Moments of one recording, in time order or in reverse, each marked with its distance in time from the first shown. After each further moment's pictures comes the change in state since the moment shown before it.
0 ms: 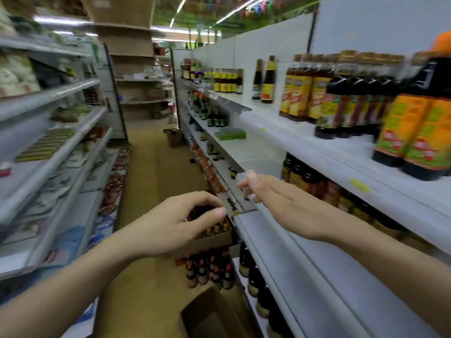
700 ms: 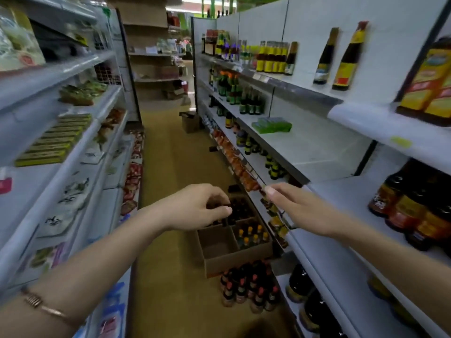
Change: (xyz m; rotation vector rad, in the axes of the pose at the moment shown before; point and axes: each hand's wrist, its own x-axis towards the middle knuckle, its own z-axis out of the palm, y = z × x) left_hand 0.155 -0.321 -0.150 0.166 -0.183 -0.138; right_hand 0.362 -0.012 0.132 -0.017 -0.059 0.105
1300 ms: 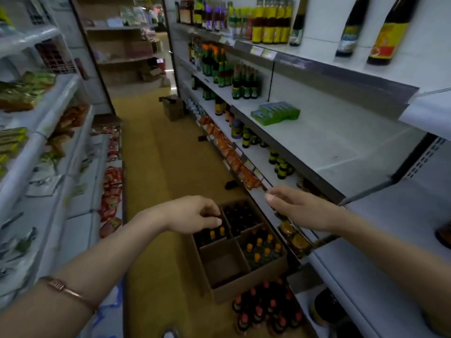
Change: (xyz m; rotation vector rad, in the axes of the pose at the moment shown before) left_hand 0.256 -0.182 -0.045 0.013 -0.358 -0.061; right_hand 0.282 0.070 -0.009 0.046 -0.112 0.168
